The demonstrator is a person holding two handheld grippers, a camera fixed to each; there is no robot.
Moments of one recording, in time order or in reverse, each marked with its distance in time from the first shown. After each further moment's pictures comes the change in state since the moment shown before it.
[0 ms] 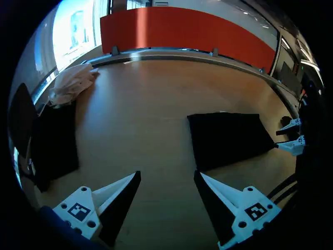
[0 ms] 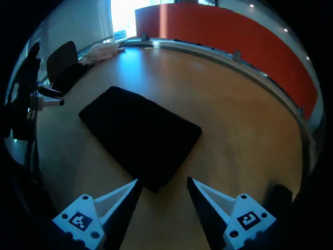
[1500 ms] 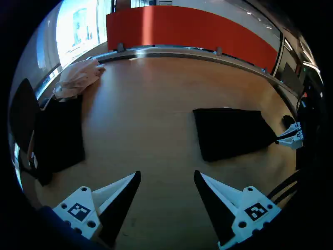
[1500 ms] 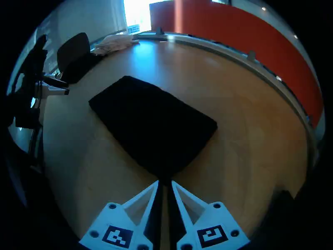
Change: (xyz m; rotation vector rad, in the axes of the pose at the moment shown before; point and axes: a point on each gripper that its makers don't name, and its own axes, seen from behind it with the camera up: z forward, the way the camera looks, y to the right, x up) left arm -0.013 -0.013 -0.011 0.019 -0.015 -0.016; right arm -0.005 -0.010 0.000 0.077 -0.024 -0.070
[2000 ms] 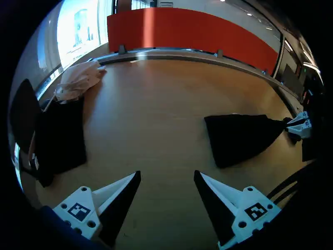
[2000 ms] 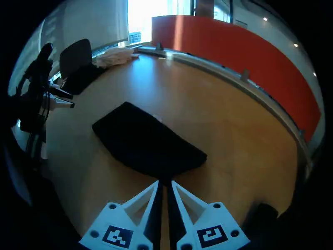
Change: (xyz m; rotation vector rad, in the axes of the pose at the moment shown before) left arm 0.007 -0.001 -0.003 0.004 0.015 -0.003; right arm 0.047 0.015 -0.042 -0.048 0.096 -0.046
